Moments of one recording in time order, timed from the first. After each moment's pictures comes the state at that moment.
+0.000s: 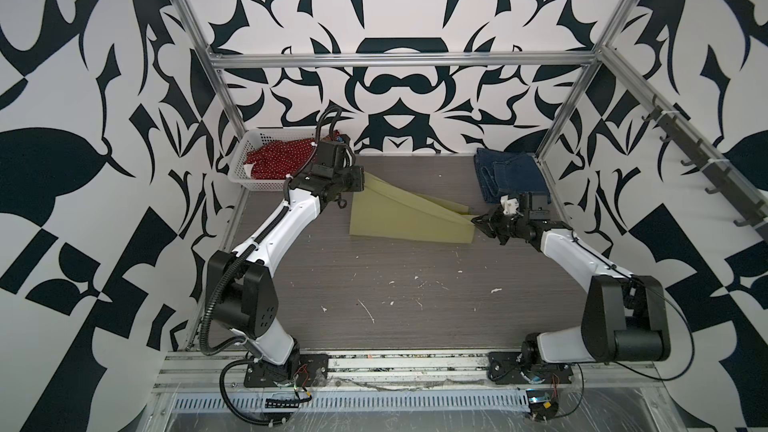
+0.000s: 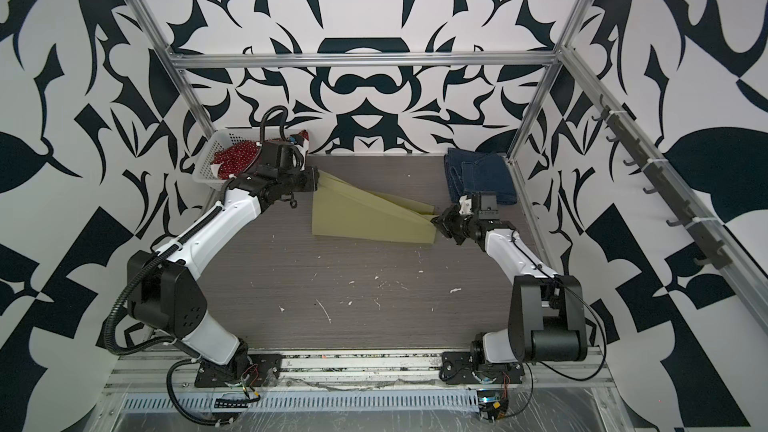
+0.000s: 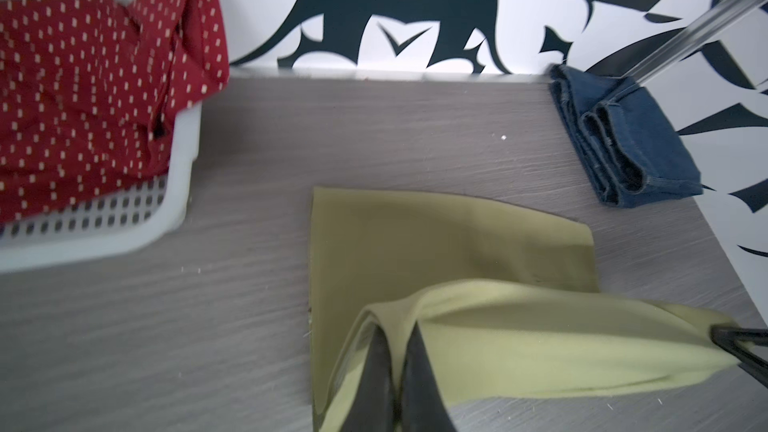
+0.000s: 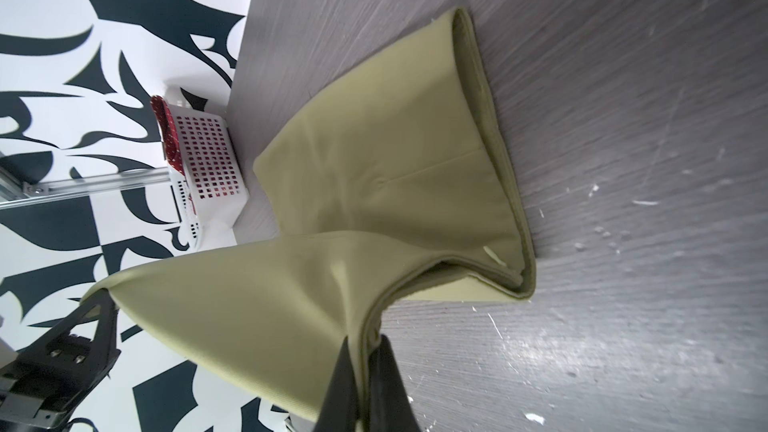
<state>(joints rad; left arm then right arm) -0.36 1.64 1.46 -0.45 0.08 -0.25 -0.03 1.42 0.84 -0.25 -0.62 0.89</state>
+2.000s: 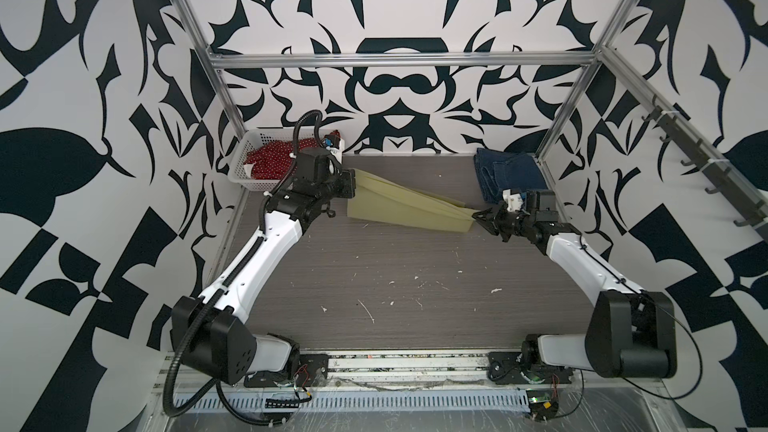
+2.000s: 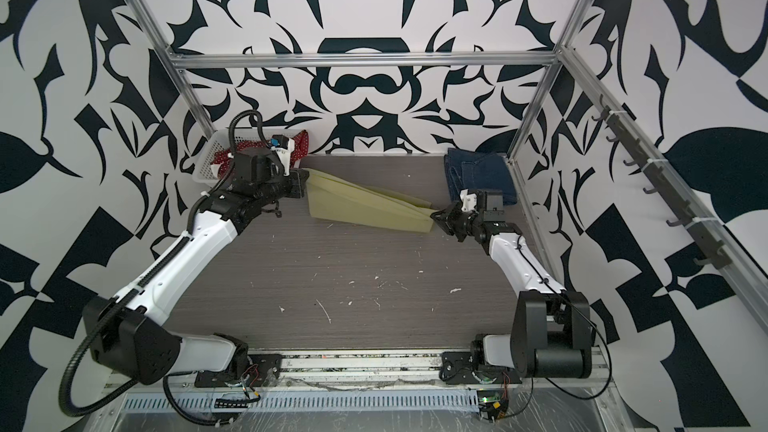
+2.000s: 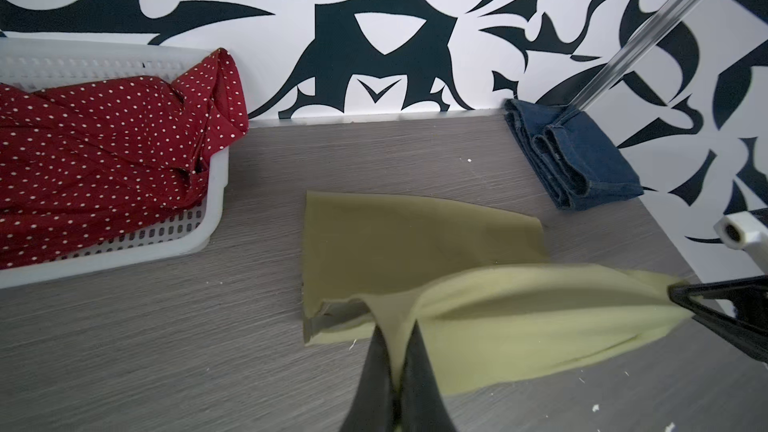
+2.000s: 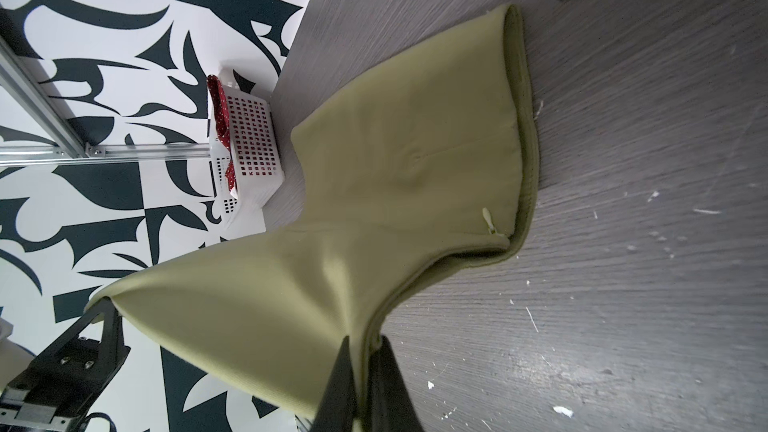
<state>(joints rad) -0.36 1.41 1.30 -0.40 0.09 -0.21 -0.04 1.35 0.84 -0.25 -0.68 0.86</state>
